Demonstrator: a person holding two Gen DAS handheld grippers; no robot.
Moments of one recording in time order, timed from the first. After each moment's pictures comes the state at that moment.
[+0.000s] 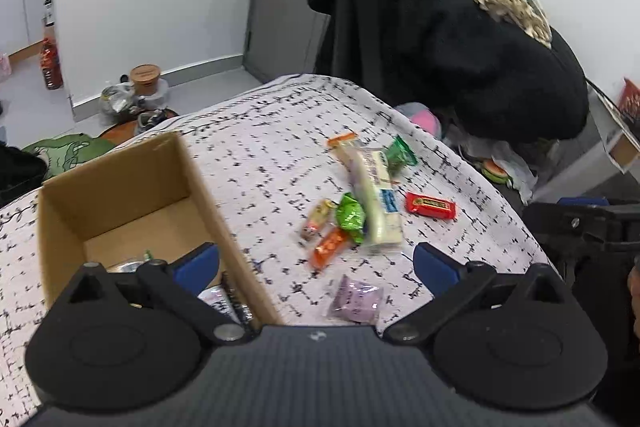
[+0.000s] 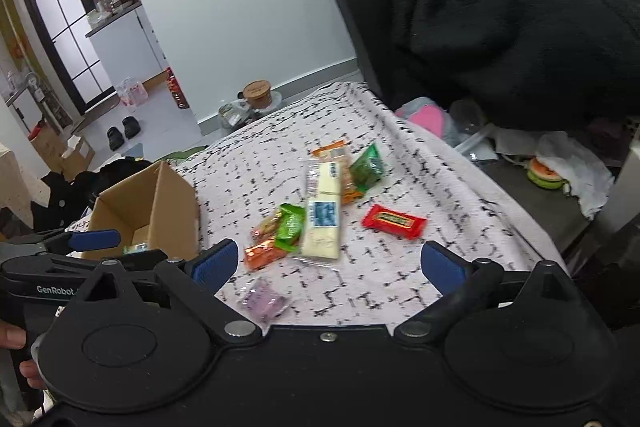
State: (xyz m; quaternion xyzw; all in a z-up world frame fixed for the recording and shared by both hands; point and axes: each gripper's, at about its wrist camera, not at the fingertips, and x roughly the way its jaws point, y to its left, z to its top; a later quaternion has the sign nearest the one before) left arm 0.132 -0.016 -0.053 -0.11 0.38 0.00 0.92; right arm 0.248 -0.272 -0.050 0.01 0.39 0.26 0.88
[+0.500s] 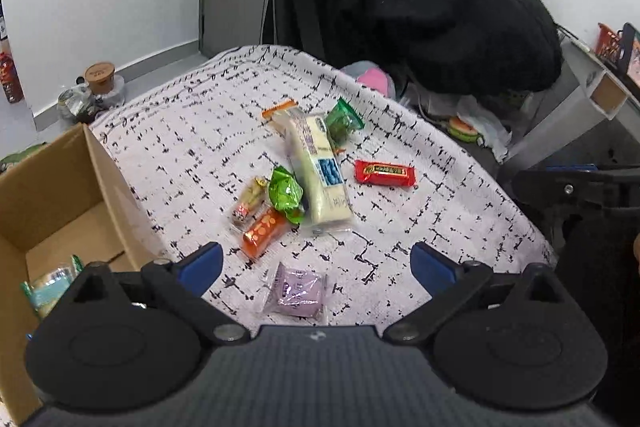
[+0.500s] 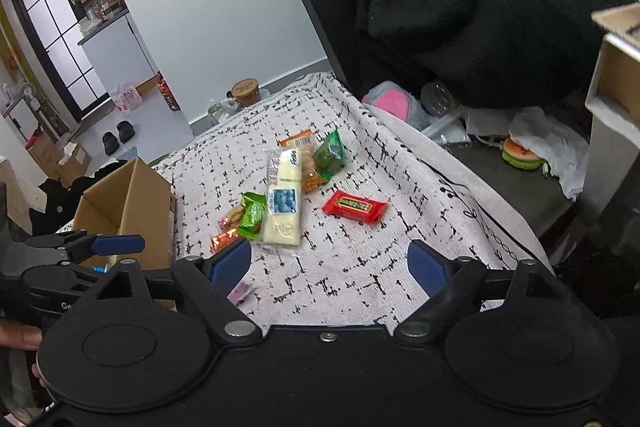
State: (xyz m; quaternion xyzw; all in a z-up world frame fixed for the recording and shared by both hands) left arm 0.159 -0.069 -0.081 -0.07 0.41 -0.05 0.91; right arm 0.261 -0.312 -0.074 0.03 0.40 0.26 0.88
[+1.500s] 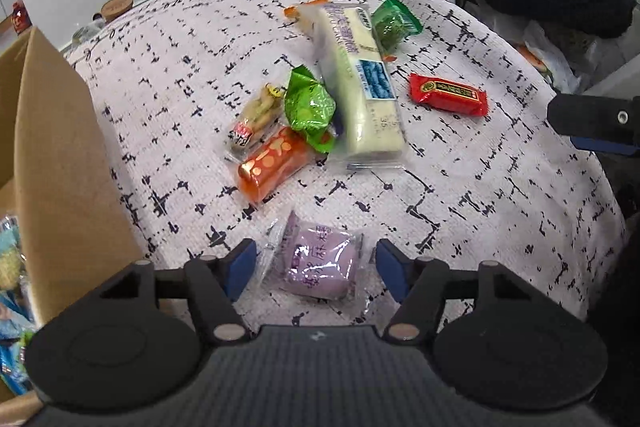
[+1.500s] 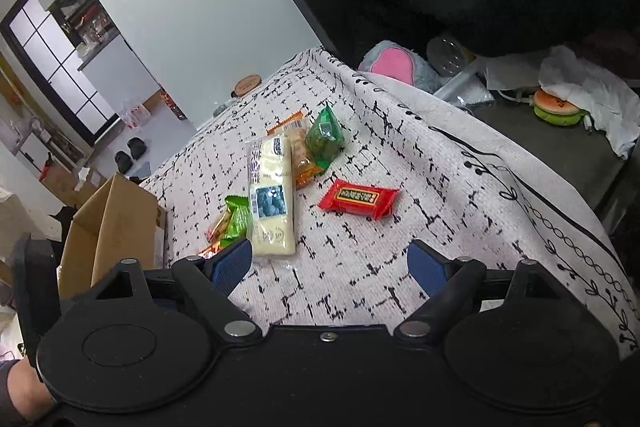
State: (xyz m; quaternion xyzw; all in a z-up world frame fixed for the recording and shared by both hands) left arm 0.201 -0.080 -0.163 -0.07 0.50 0.00 0.86; right arm 0.306 -0.304 -0.132 0.10 0.43 0.27 0.86
